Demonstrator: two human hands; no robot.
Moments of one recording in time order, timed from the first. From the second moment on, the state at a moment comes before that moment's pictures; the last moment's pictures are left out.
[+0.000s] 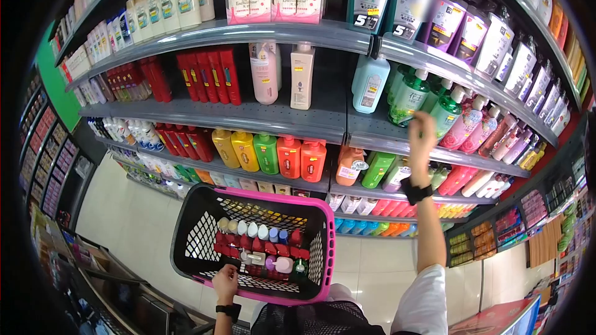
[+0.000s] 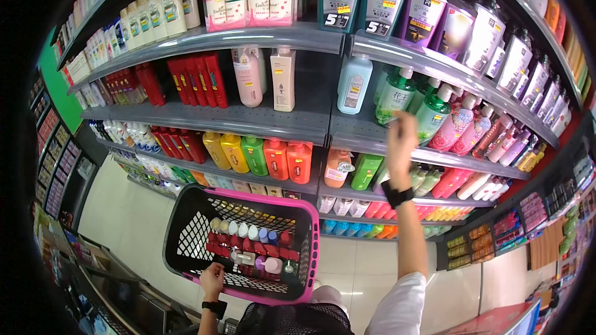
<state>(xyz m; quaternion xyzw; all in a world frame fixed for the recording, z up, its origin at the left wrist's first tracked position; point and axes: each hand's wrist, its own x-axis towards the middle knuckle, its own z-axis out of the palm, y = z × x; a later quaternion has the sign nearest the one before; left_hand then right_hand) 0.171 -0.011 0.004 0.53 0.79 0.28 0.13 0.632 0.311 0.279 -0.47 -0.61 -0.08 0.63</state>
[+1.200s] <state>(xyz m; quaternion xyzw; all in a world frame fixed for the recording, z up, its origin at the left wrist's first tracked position) 0.208 -0.027 -0.005 0.44 0.81 0.39 -0.04 0.790 0.318 0.365 -0.55 -0.73 -0.23 0.34</state>
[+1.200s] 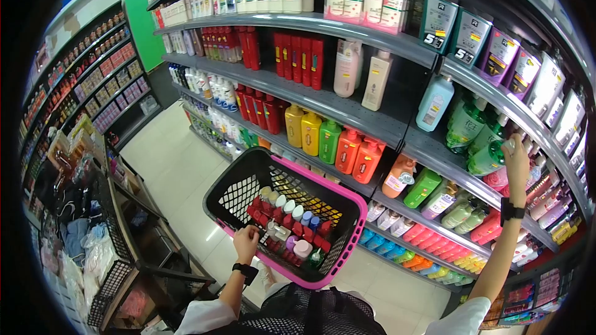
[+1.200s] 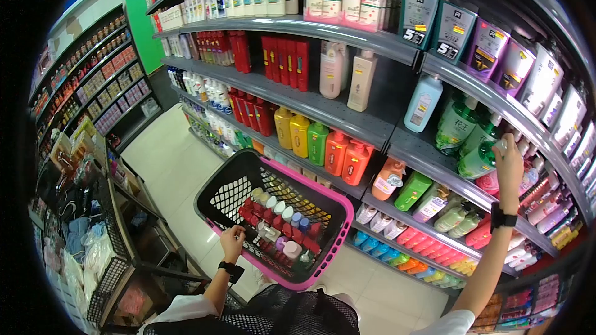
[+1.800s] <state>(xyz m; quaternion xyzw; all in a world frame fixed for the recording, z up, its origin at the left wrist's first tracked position) 0.207 -0.029 -0.003 0.45 0.81 0.38 -0.03 0.727 0.223 0.326 -0.45 -0.72 -0.09 0.53</state>
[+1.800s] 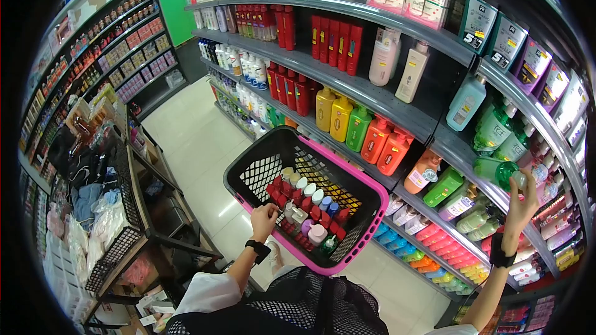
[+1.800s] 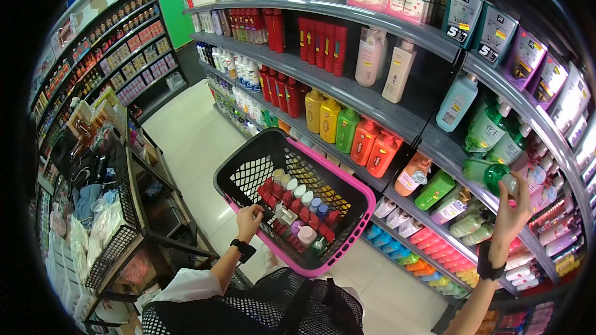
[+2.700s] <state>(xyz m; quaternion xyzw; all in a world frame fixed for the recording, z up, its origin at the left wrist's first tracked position) 0.192 -0.039 -0.003 0.51 0.80 0.31 0.05 0.447 0.073 0.197 -0.18 -0.91 0.34 0.13</state>
